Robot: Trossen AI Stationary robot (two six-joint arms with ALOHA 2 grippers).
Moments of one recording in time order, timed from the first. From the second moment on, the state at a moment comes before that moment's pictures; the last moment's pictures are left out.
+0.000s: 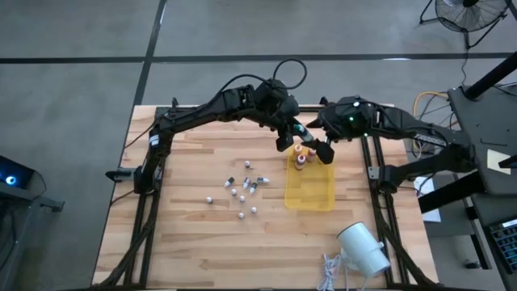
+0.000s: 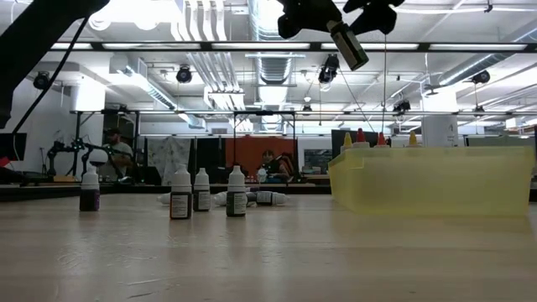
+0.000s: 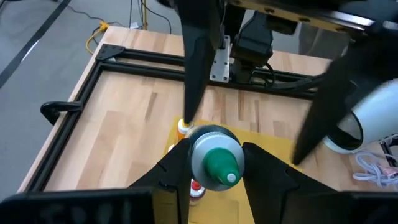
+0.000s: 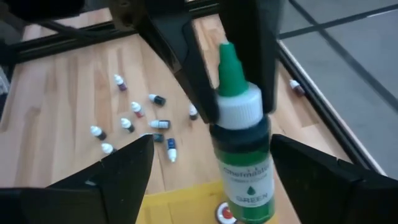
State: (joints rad) left arm 0.22 2.04 2.35 -0.88 0.17 0.00; right arm -0.23 1.17 1.30 -0.77 -0.03 0.12
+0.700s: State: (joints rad) left arm 0.22 2.04 2.35 -0.90 0.20 -0.01; right arm -0.23 1.23 1.33 -0.78 -0.03 0.10
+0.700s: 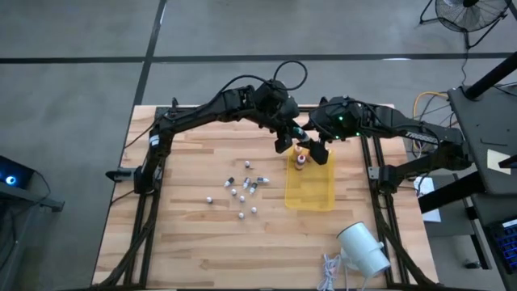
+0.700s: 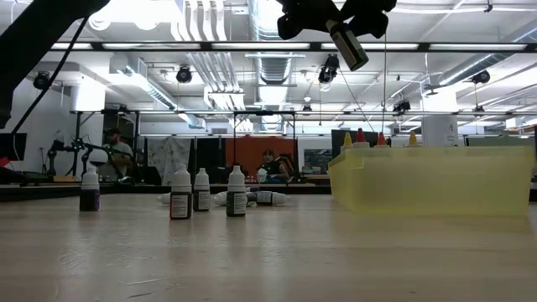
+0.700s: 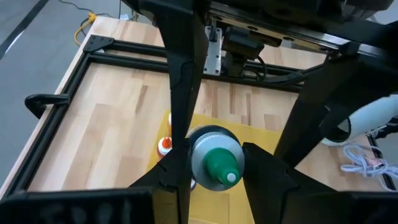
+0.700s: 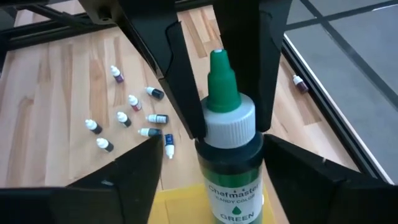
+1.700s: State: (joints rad) left arm 0.22 2.04 2.35 -0.90 0.22 0.03; right arm -0.23 1.23 1.33 -0.83 -0.03 0.10
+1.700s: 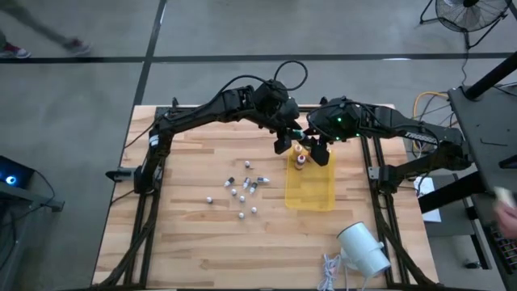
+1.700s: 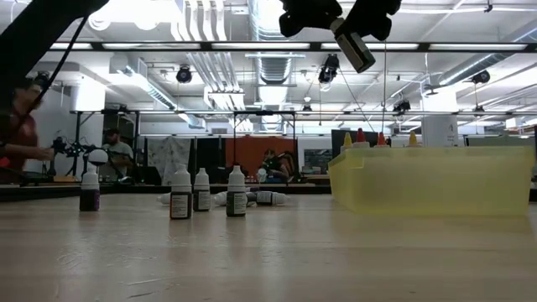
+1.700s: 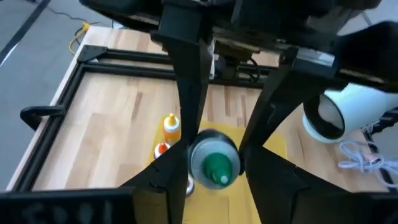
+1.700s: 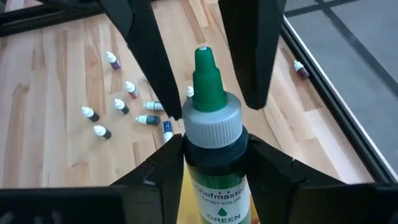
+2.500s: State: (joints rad) left arm 0.24 2.04 2.35 -0.99 0.23 0.05; right arm -0.23 1.05 1.26 -0.89 0.11 0.24
